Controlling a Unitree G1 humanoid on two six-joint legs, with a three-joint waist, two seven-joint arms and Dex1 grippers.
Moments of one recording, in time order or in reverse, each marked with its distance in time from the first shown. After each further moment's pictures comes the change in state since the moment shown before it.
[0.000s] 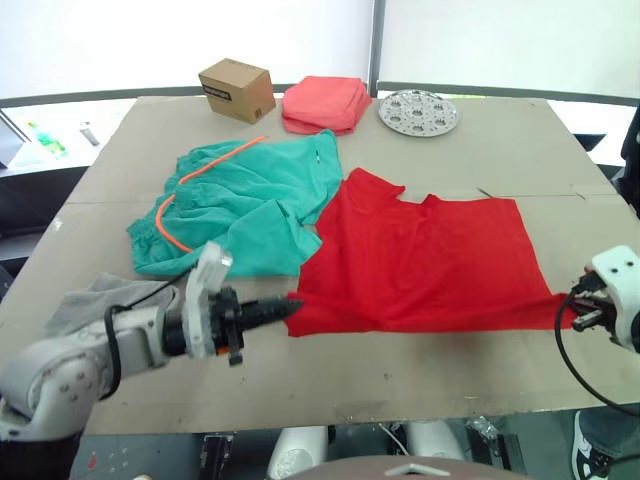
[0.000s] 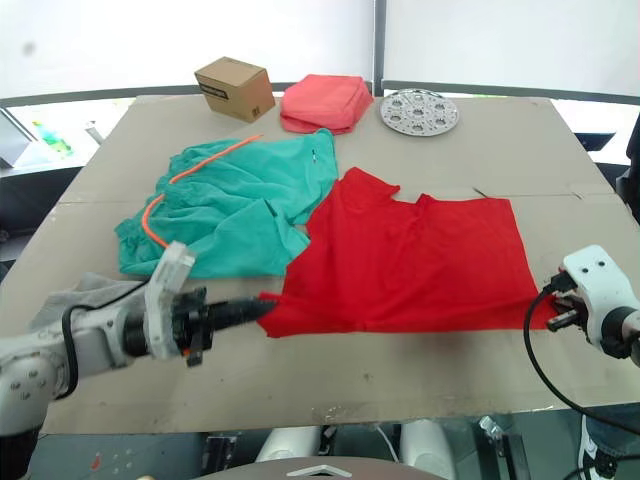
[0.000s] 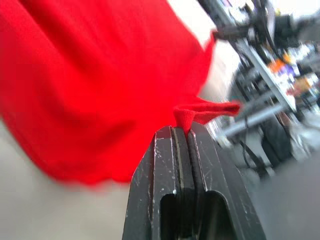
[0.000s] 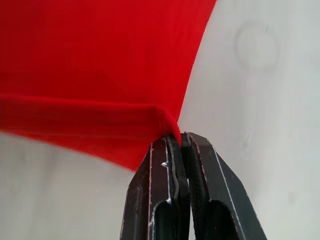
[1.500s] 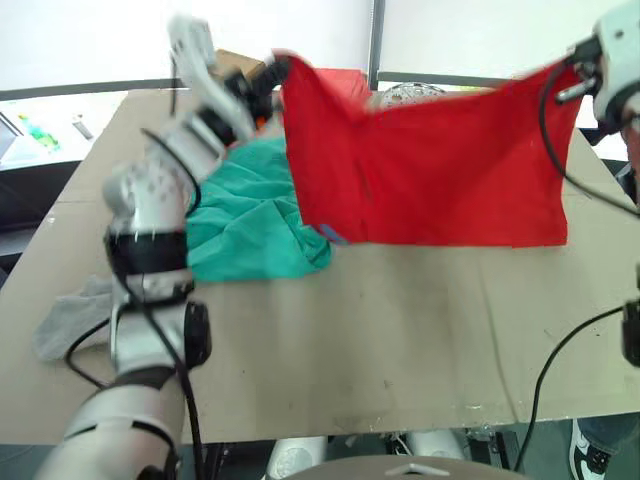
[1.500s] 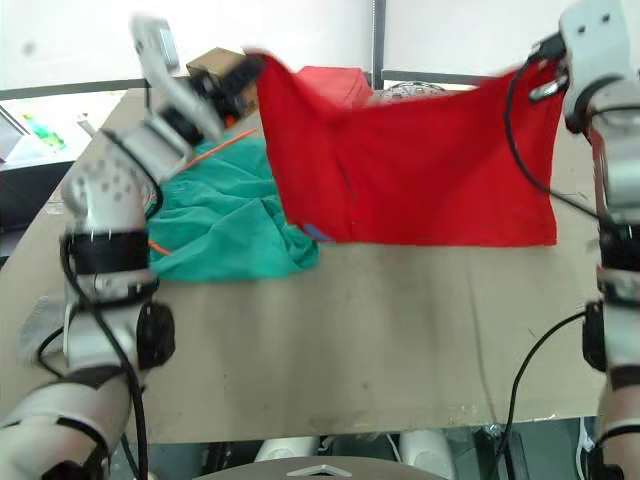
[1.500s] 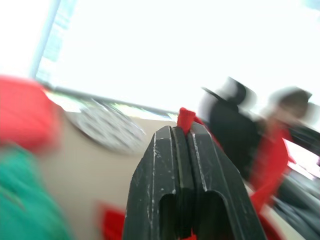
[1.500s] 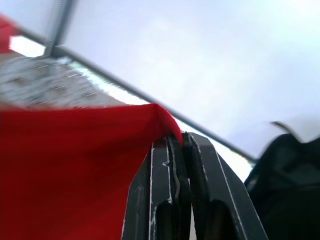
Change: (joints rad) left arm -1.124 -0.342 -0.061 0.877 0.381 -0.478 0.425; right arm -1.226 0.139 0.440 1.025 -0.302 -0.705 -0.381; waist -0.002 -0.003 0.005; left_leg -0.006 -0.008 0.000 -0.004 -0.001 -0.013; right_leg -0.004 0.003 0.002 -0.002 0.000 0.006
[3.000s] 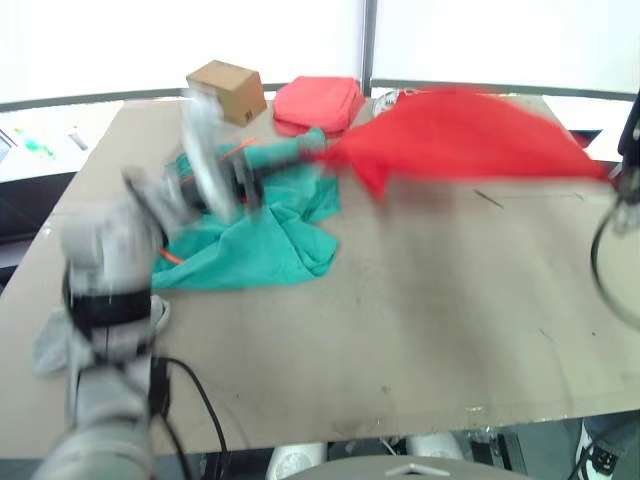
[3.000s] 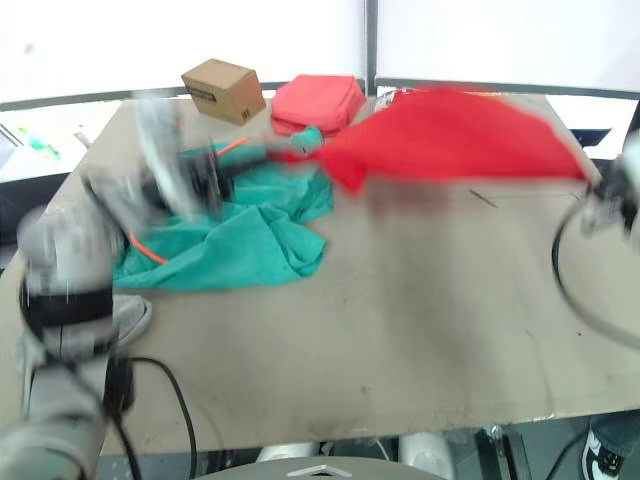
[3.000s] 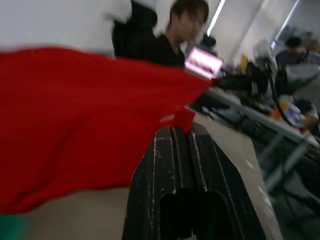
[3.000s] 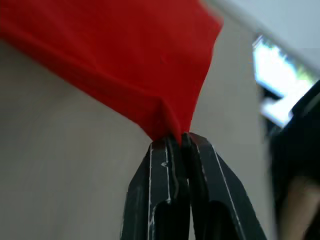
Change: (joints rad) left arm 0.790 0.183 -0.103 -0.693 -0.063 0.337 -0.651; right arm 1.137 -0.082 -0.621 -0.946 0.192 0.461 0.598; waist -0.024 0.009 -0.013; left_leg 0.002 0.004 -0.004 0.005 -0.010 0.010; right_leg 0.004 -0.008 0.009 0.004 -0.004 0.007
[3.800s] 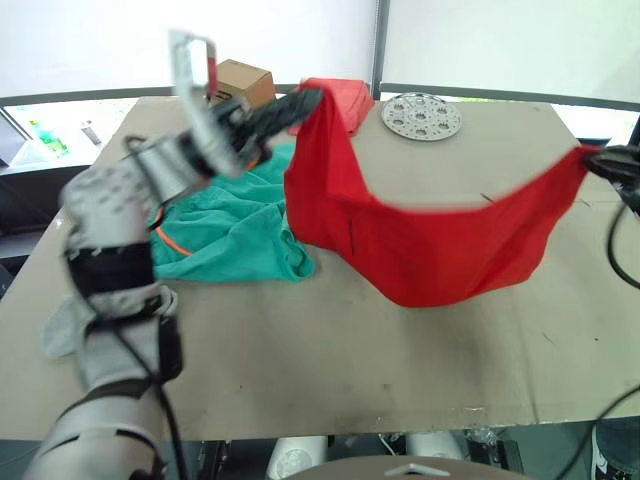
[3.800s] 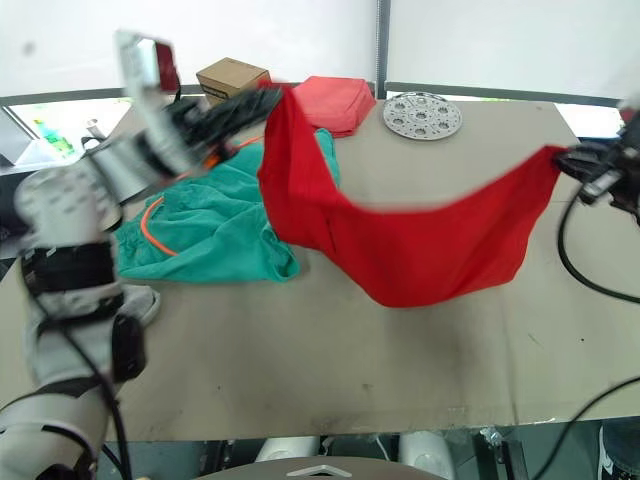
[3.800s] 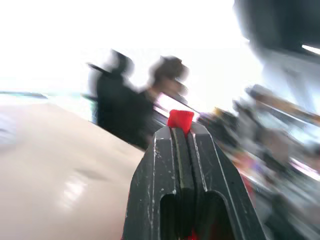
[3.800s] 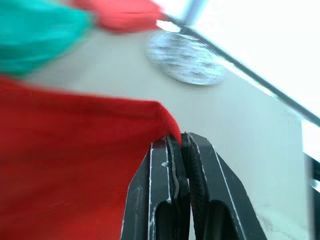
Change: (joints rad) left arm -0.715 -0.161 0.026 0.645 -0.054 -0.113 0.217; right arm -0.657 -0.053 0.270 0.262 -0.003 0.023 -0.009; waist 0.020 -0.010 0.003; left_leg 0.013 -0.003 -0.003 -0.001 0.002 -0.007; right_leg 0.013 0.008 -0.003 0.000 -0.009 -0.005
